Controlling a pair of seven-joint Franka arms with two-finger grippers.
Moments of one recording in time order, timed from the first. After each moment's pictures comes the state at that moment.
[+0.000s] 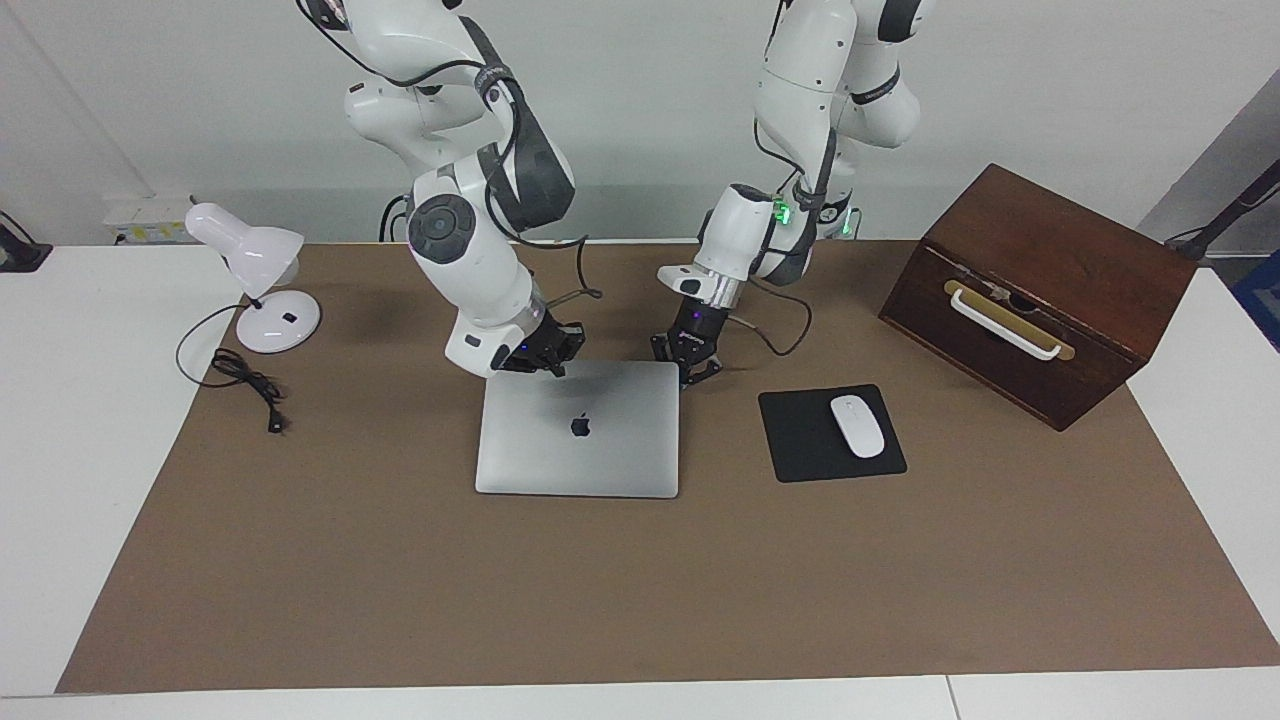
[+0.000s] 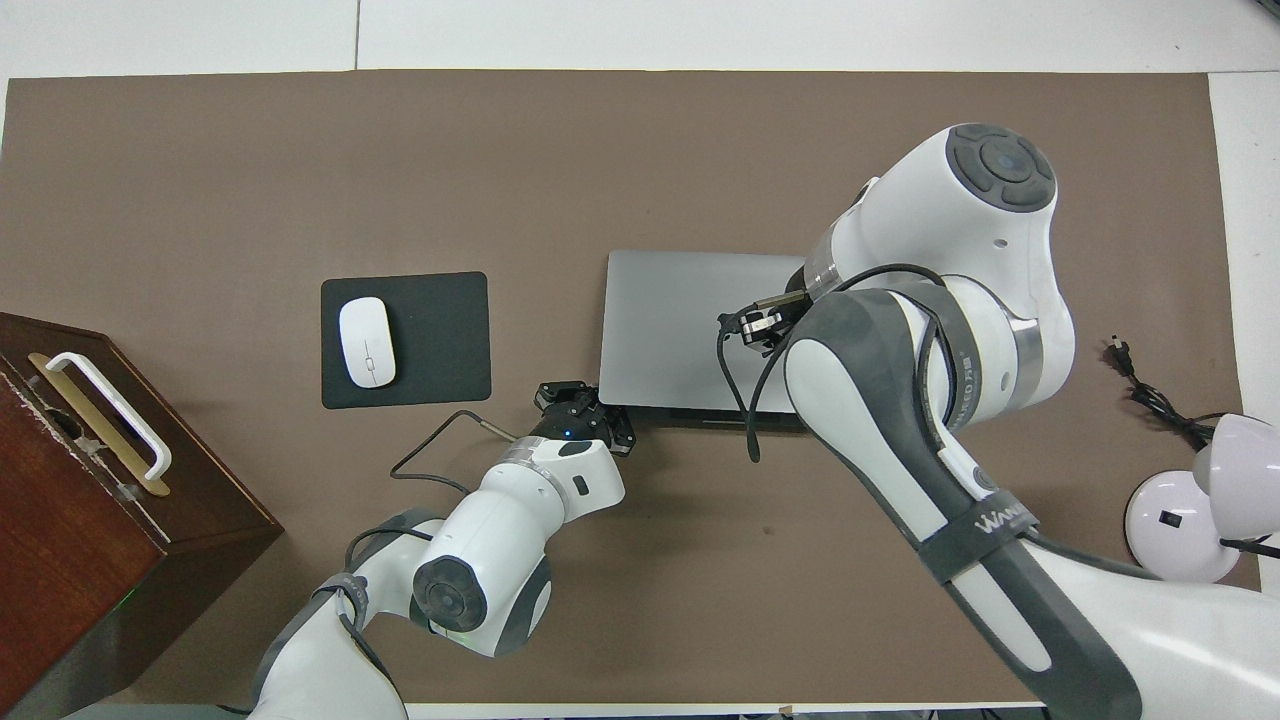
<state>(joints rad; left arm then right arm) -0.68 0.30 -0.09 -2.45 -0.32 3.50 0.20 0.32 0.26 0.02 -1.74 0.28 1.91 0.05</state>
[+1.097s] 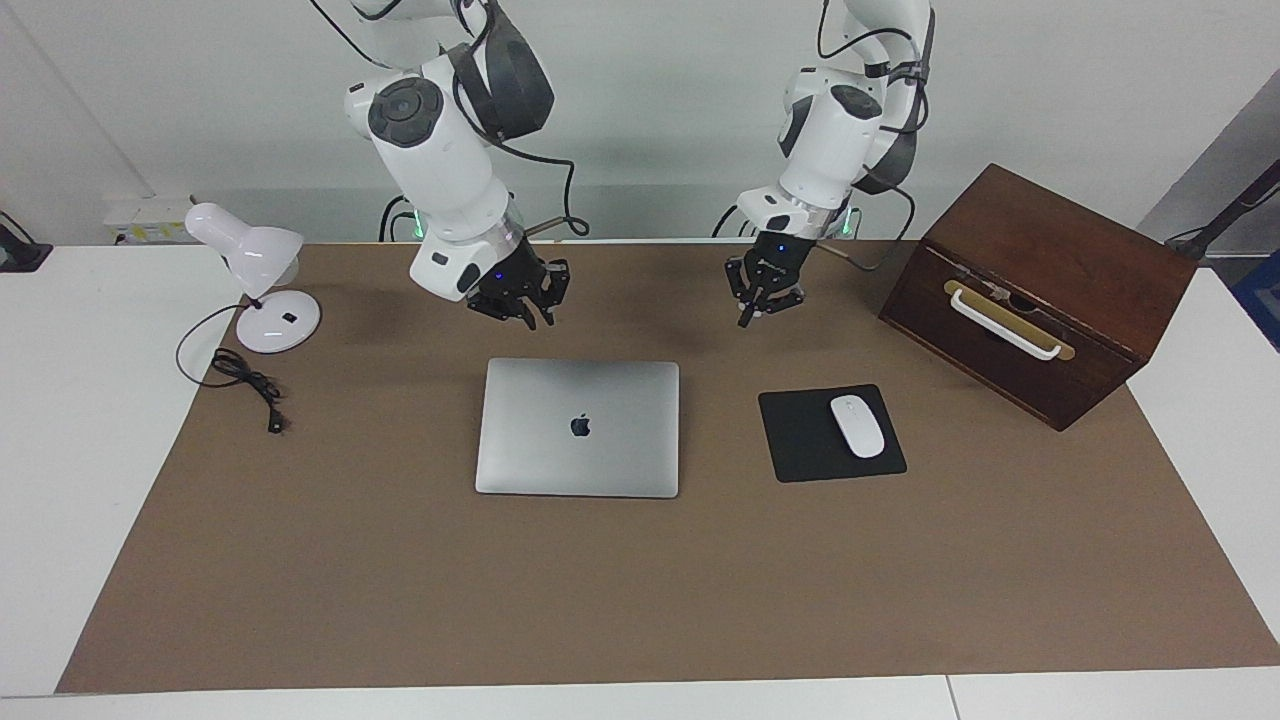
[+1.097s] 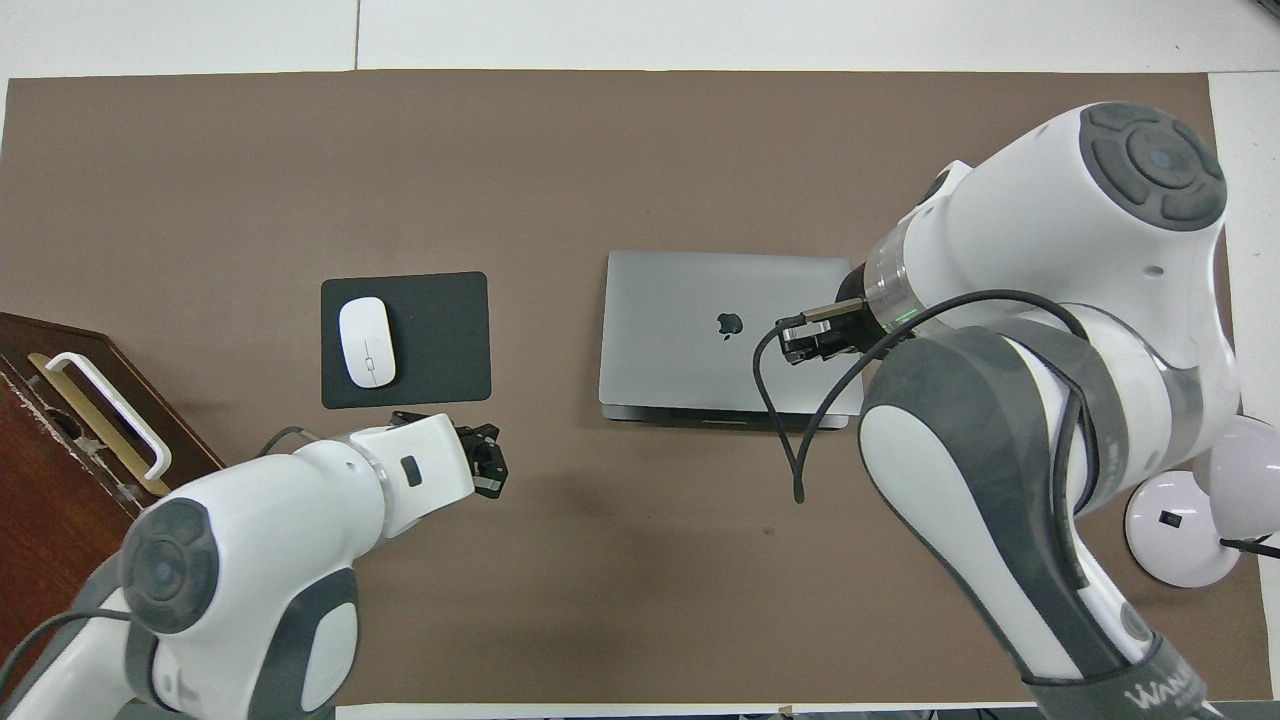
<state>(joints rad) -0.42 -0.33 -0.08 -2.45 -0.31 2.42 0.22 0.32 0.08 0.01 -1.73 0.20 1.78 0.13</state>
